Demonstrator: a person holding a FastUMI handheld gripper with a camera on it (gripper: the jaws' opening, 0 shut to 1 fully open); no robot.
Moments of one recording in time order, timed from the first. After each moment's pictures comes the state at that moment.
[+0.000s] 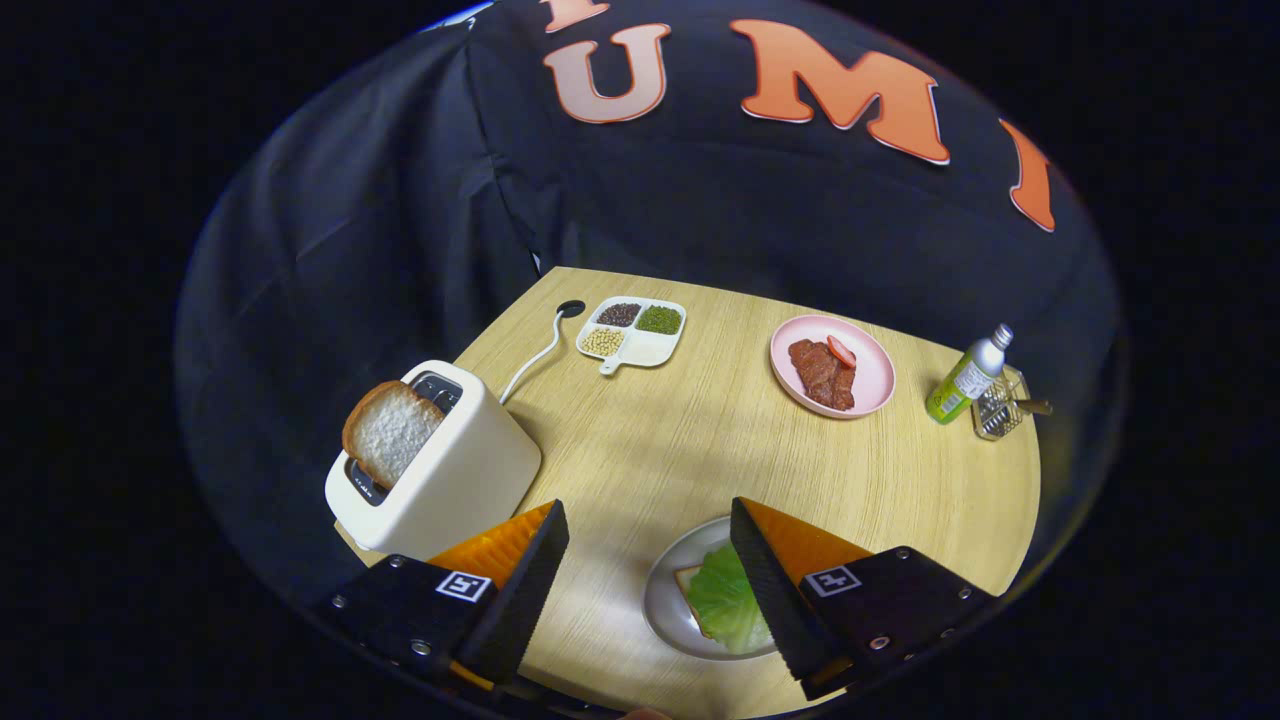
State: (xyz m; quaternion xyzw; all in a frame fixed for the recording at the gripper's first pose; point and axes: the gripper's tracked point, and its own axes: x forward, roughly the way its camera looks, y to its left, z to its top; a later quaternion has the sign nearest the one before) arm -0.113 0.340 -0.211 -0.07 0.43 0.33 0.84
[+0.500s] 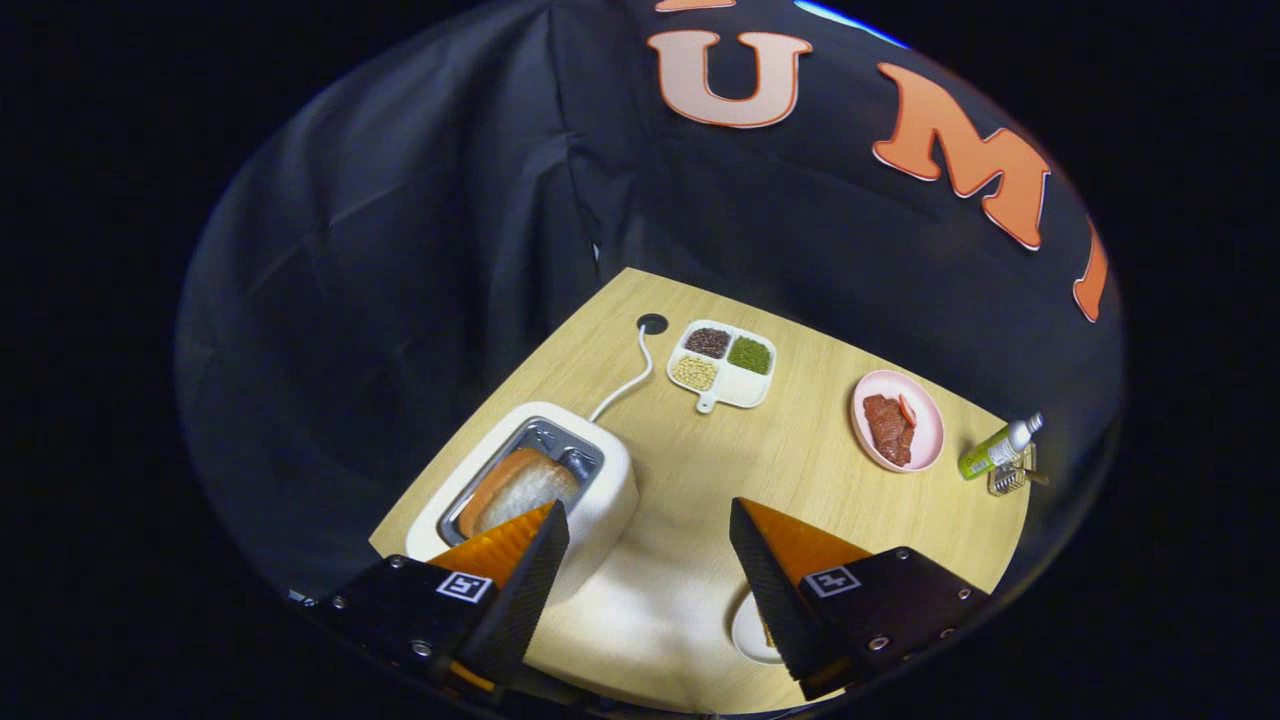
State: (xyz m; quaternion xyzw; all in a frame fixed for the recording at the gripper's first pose) arm -0.152 0.469 -0.159 -0.12 0.44 0.37 0.81
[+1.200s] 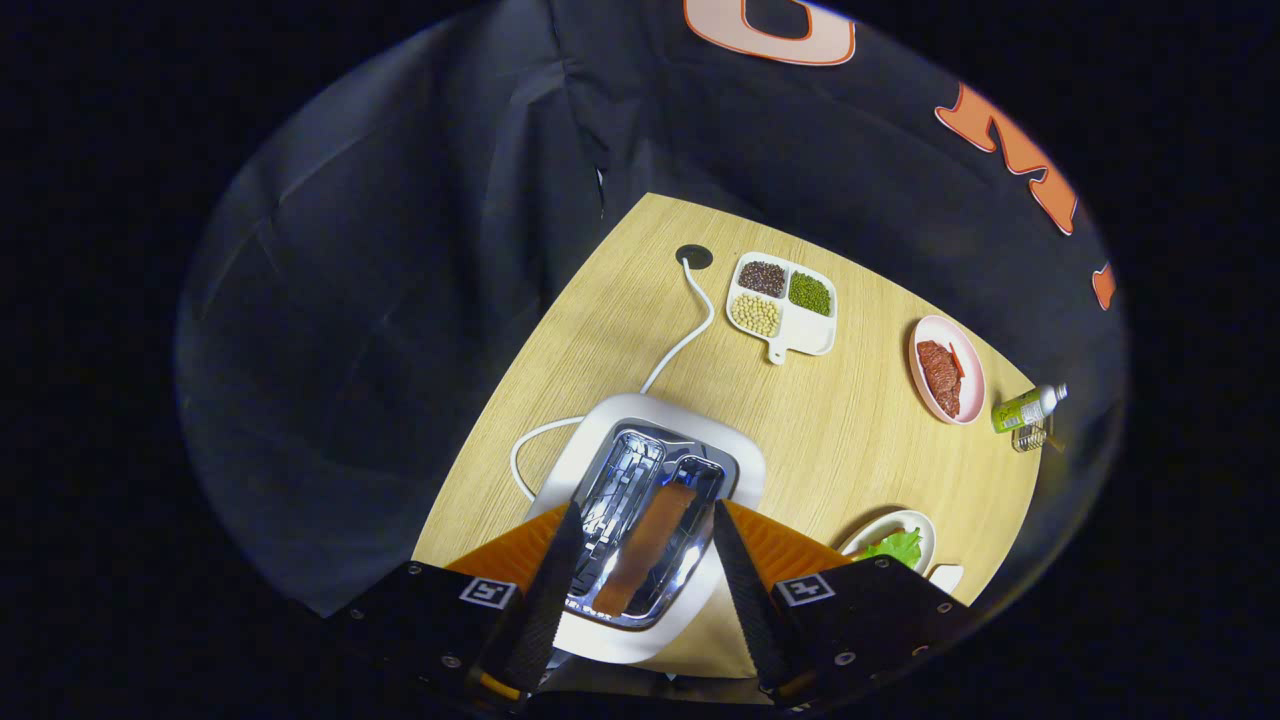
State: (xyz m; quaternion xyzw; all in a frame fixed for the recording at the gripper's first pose) arm -0.187 0.543 -0.208 -0.16 0.56 0.31 0.75
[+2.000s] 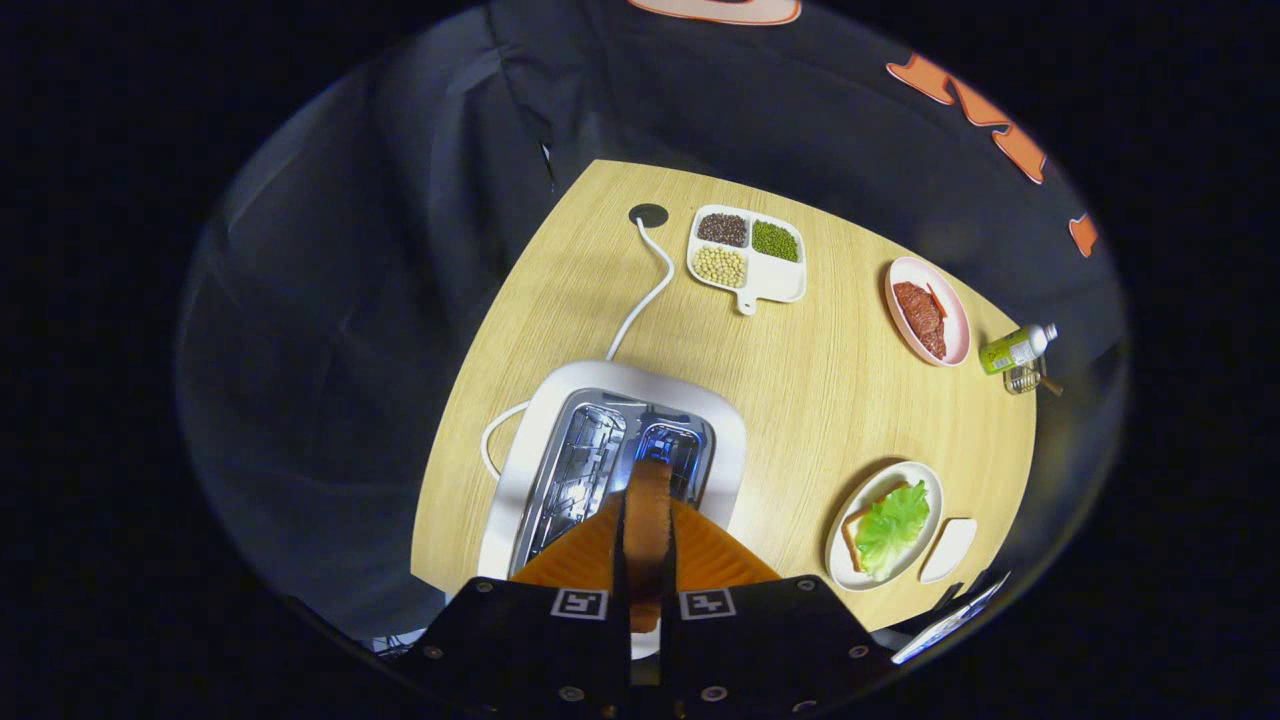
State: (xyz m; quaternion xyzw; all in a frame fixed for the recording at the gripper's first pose) arm -0.187 0.518 -0.213 -0.12 0.60 0.25 0.75
